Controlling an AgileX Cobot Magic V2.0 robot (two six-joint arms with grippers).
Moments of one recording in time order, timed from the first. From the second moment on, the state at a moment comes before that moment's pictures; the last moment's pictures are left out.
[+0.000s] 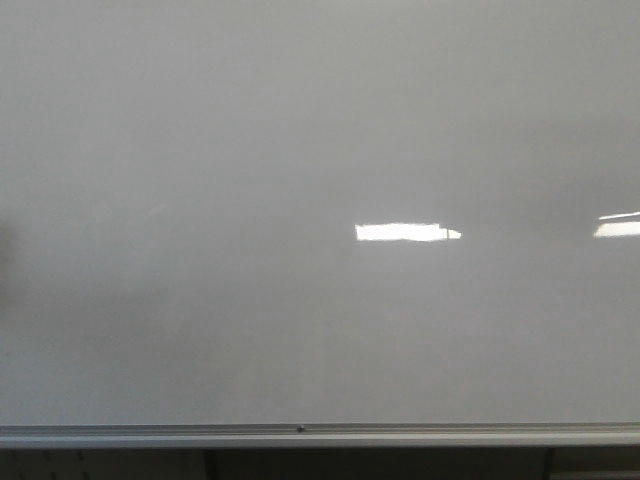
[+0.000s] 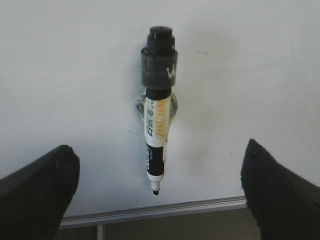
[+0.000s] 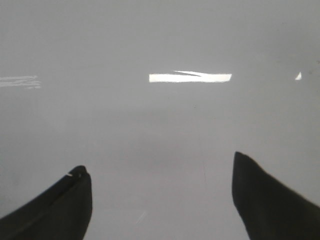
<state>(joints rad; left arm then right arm) 0.04 1.44 -0.44 0.22 -0.18 -0.02 -0.04 0.29 -0.47 0.11 0.42 -0.04</state>
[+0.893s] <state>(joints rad) 0.07 1.85 -0.45 0.23 -0.61 0.03 -0.04 0.29 -0.47 0.11 0.43 -0.04</state>
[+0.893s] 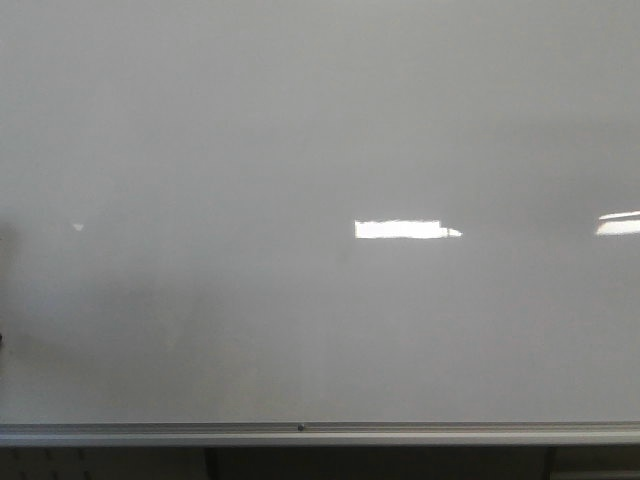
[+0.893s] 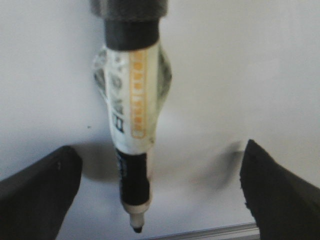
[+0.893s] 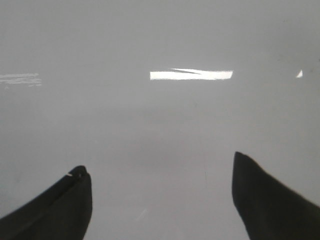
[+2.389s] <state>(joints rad) -0.04 1.52 -0.48 0.11 -0.28 0.07 -0.04 0.29 -0.47 0.11 0.43 -0.04</state>
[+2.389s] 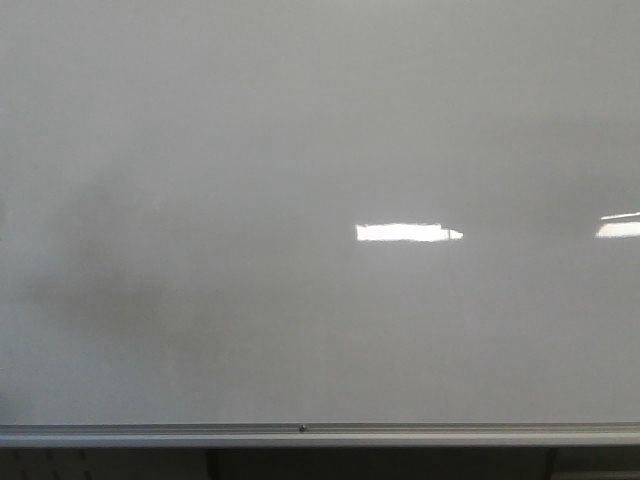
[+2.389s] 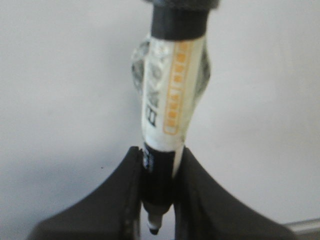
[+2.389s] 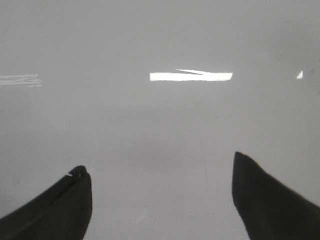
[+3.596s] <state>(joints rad) -0.61 1.28 -1.01 -0.54 1.17 0.78 0.06 0.96 -0.83 0.98 1.14 -0.76</state>
